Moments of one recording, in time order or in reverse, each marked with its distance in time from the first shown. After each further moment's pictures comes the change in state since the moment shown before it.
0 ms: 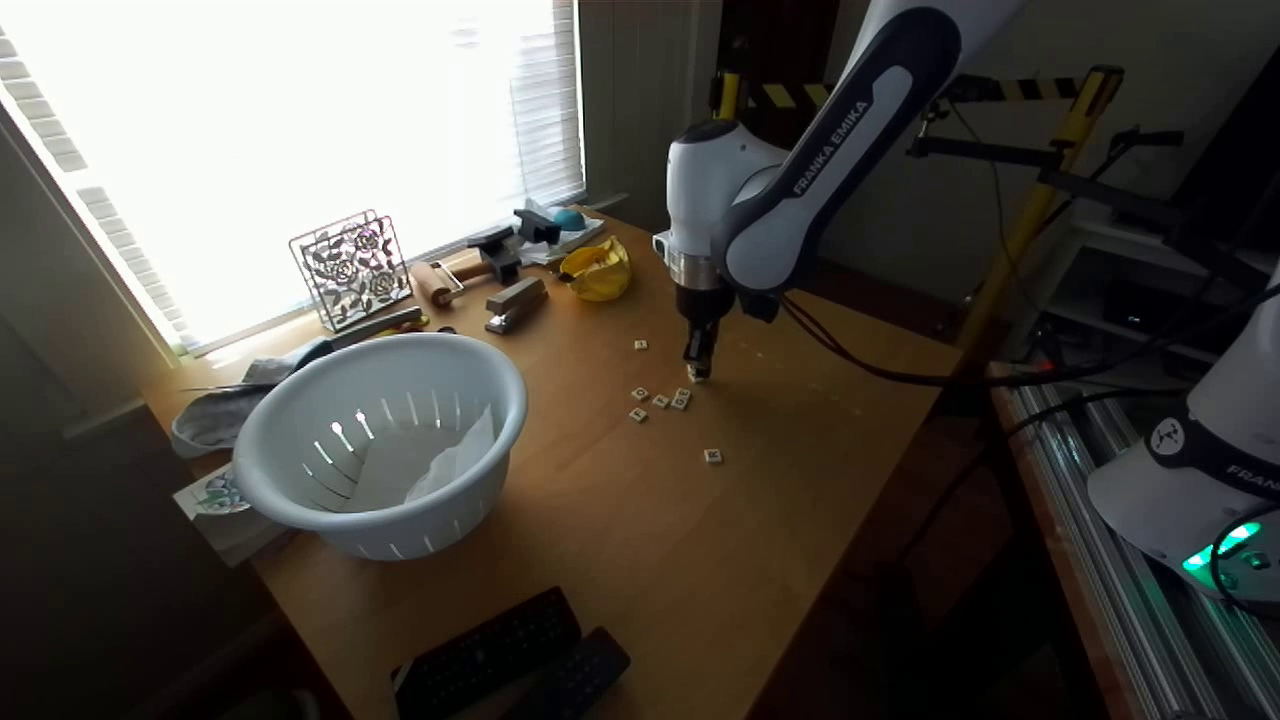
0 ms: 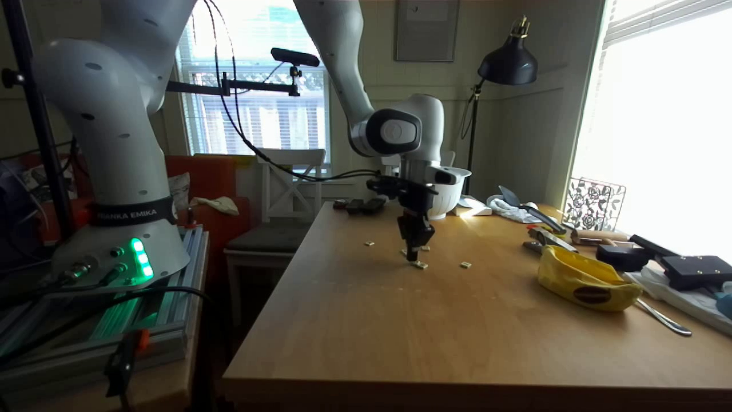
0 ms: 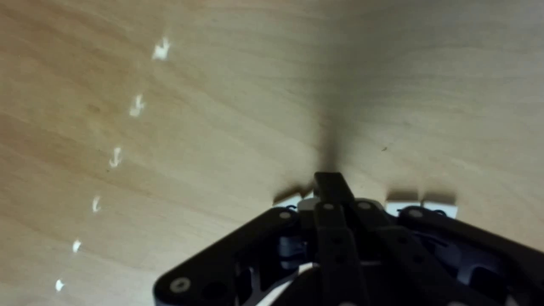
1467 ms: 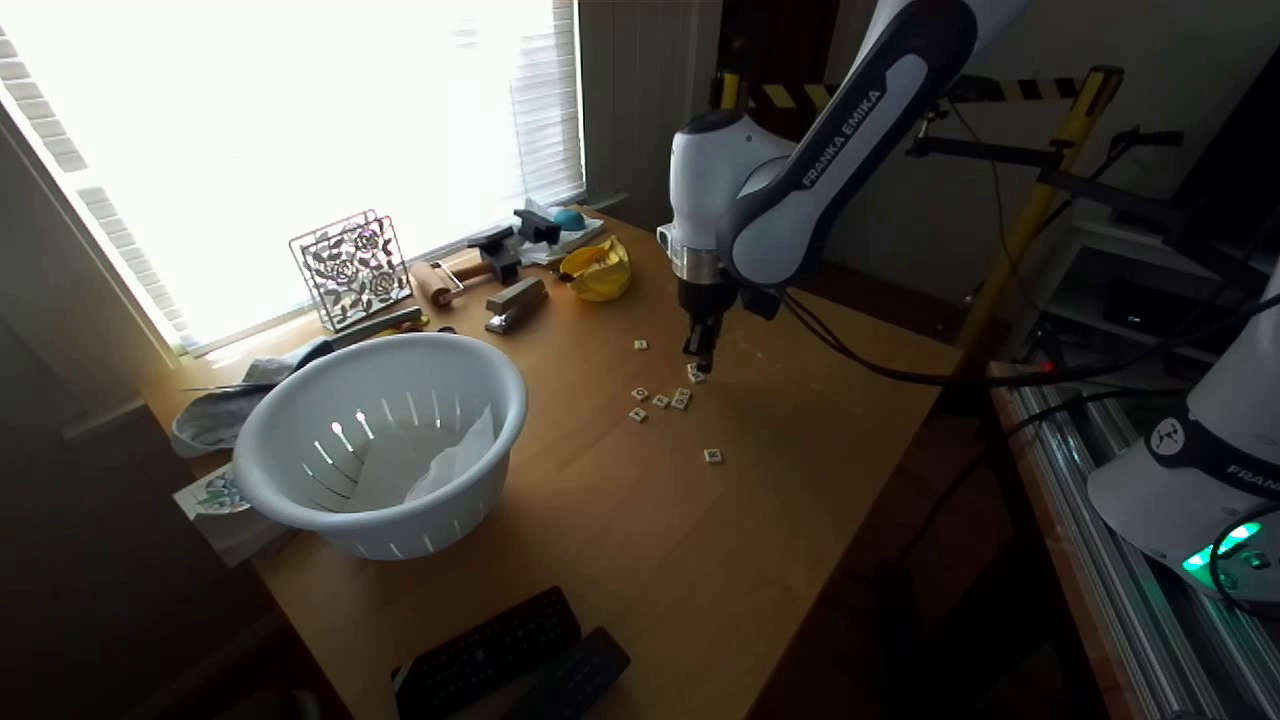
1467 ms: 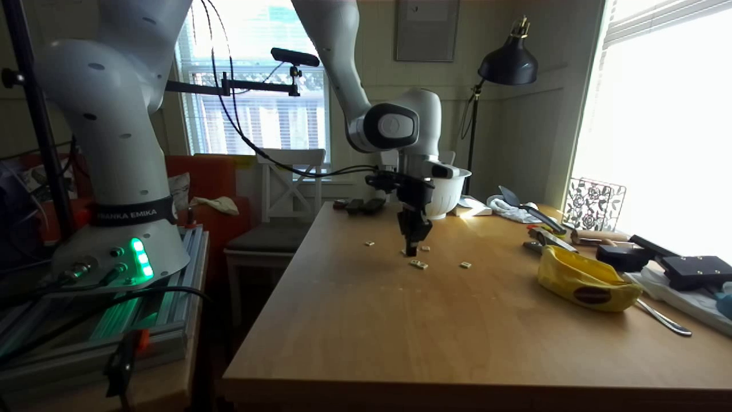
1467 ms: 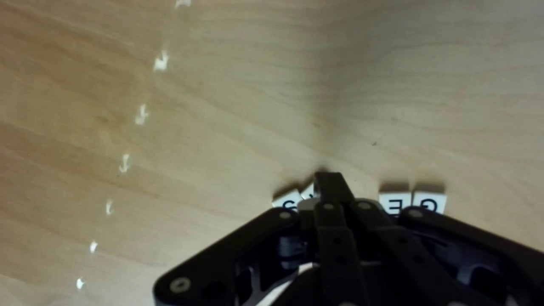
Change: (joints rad) arm 0.027 -0.034 -0.020 -0.024 -0.003 0.000 0.062
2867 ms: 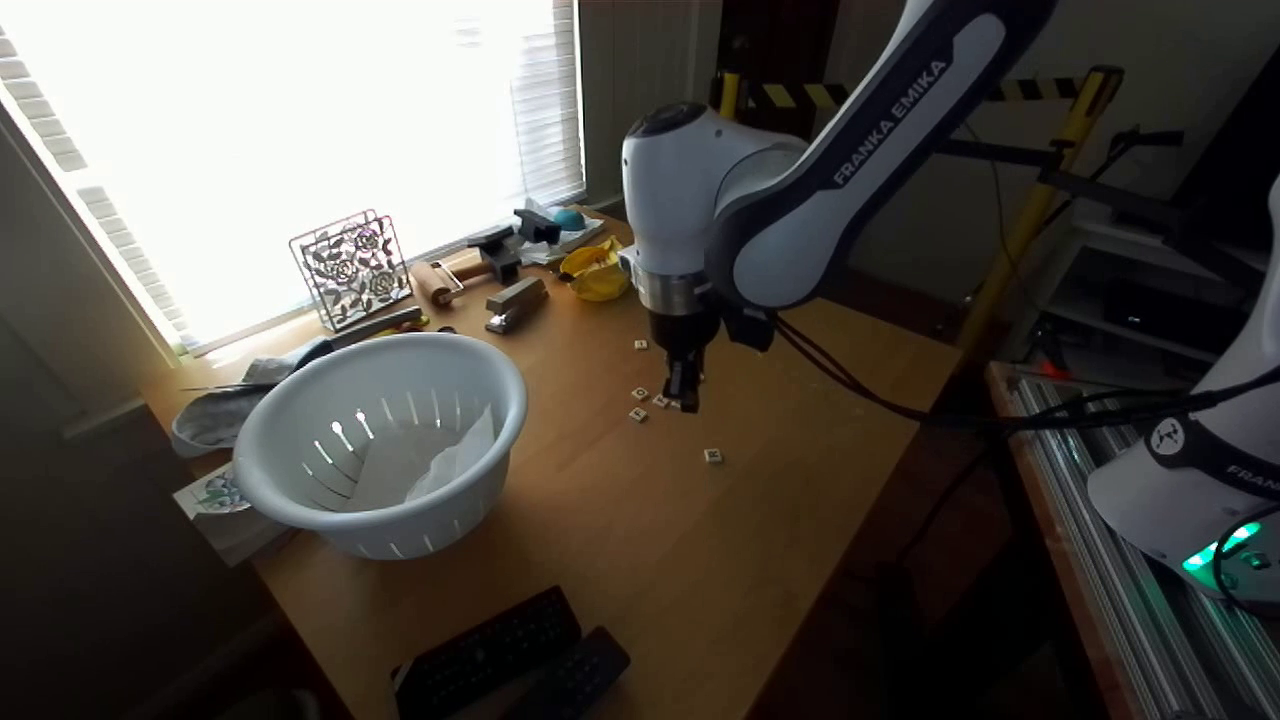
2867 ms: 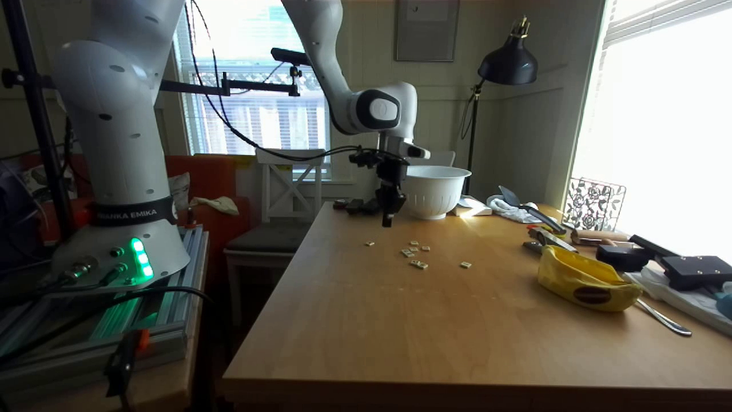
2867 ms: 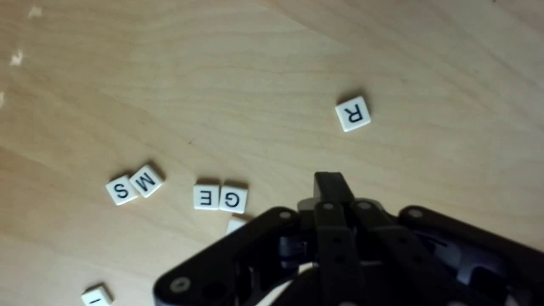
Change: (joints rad) arm 0.170 -0.072 0.052 0.015 -0.001 -0.160 0.112
